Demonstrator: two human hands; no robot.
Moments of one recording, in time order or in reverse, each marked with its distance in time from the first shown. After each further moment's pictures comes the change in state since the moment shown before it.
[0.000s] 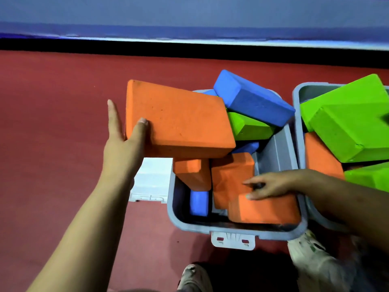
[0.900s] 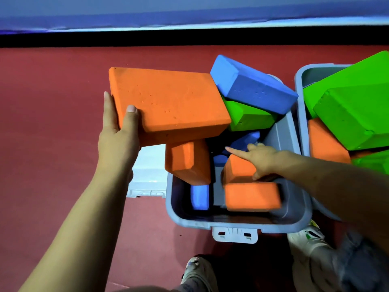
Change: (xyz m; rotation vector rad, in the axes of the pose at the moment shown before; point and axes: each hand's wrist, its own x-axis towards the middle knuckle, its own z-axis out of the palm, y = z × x) left_hand 0.018 -0.010 0.016 -0.060 -0.016 0.024; right_hand 0.068 0.014 -0.015 -0.584 0.342 -0.005
